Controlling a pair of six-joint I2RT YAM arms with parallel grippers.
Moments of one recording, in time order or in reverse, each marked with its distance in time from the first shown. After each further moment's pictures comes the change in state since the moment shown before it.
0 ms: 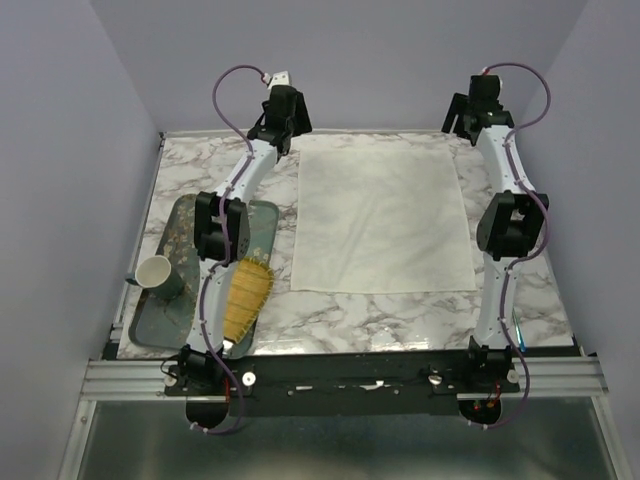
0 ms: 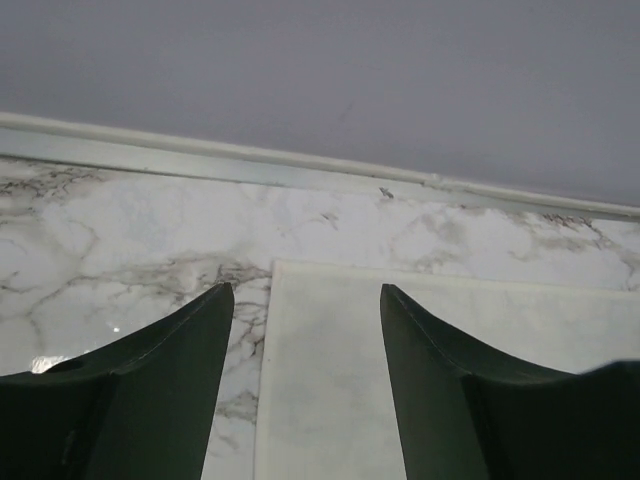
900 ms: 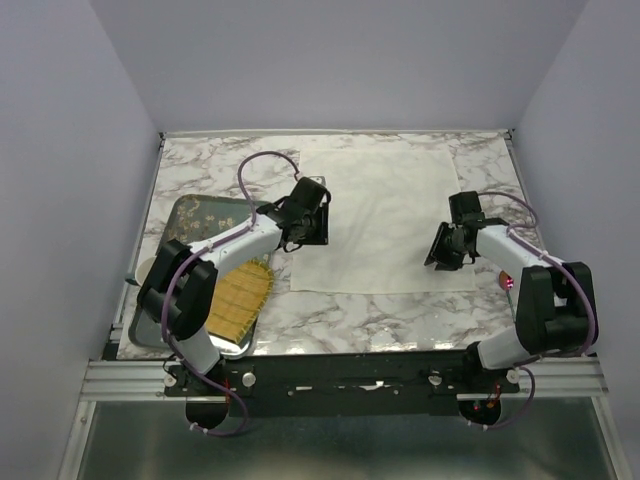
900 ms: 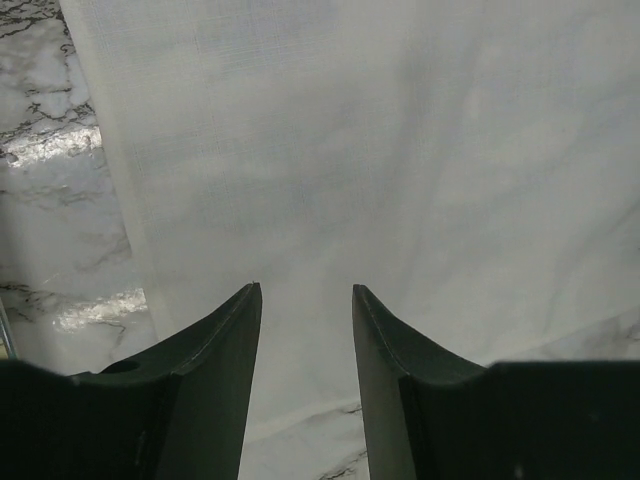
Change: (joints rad) left arm -0.336 -0.784 -1.192 -0.124 0.139 -0.136; right arm 0.129 -0.894 -1.489 0.051 -0.282 0.299
